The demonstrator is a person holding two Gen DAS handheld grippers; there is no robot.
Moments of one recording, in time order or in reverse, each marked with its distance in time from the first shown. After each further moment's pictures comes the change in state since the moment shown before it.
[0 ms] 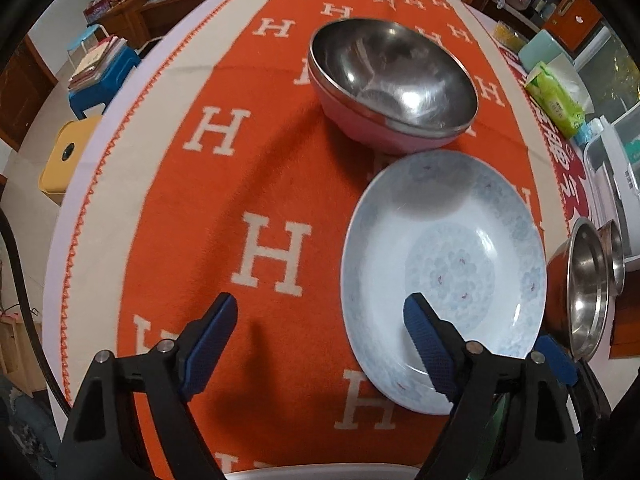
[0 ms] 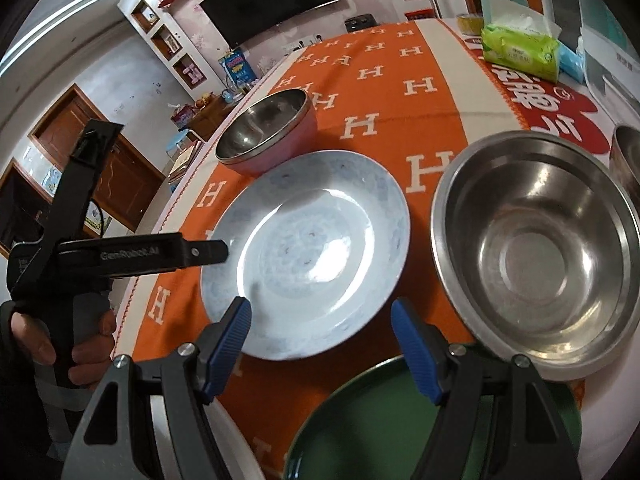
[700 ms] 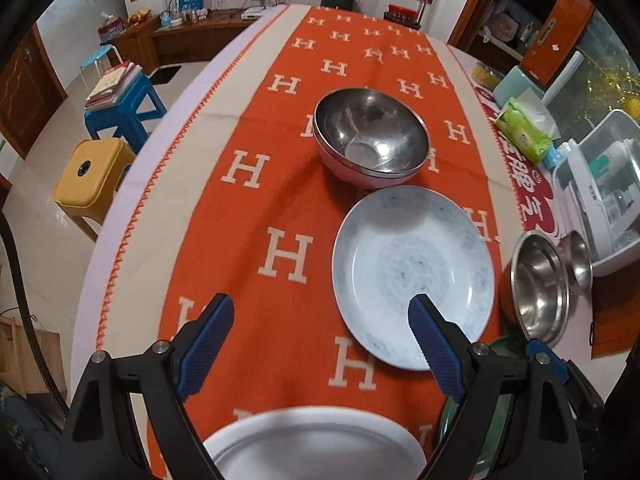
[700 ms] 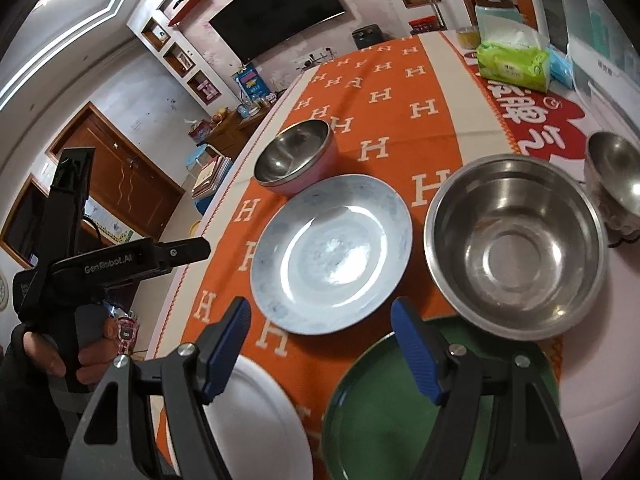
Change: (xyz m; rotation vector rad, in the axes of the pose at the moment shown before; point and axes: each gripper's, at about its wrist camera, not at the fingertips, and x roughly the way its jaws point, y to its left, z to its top) left arm -0.081 0.004 -0.025 -0.015 -0.143 -0.017; right arm -0.053 0.005 -0.002 0.049 -0.035 0.080
